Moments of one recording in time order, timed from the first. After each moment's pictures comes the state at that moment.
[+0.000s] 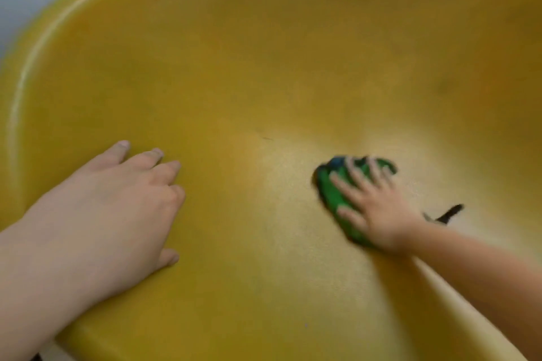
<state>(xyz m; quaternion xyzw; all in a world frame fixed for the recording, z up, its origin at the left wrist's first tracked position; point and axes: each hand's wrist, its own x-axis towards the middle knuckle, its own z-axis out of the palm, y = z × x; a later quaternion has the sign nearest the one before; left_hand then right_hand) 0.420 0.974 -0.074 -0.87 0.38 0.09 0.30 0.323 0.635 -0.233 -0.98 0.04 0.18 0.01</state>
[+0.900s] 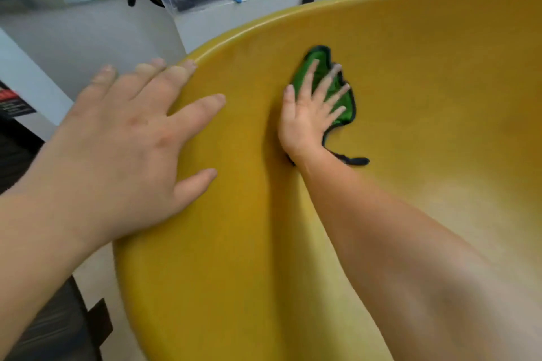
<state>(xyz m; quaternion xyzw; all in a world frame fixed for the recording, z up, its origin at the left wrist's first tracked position) 0.492 1.015 -0.007 -0.90 0.36 -0.21 0.13 0.575 0.787 -0.149 -0.86 0.25 -0.24 0.37</state>
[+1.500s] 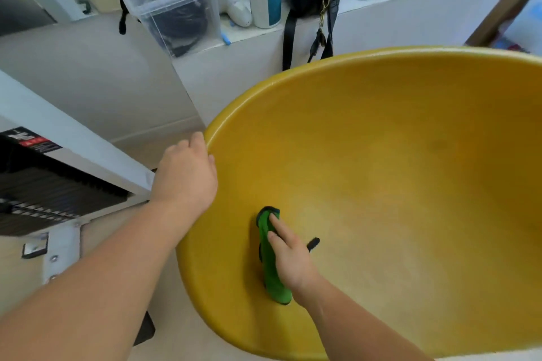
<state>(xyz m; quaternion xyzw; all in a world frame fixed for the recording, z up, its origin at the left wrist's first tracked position) 0.542 0.969 0.036 -0.98 0.16 0.01 -0.07 0.374 0.843 -0.076 -0.69 0.28 0.19 0.64</state>
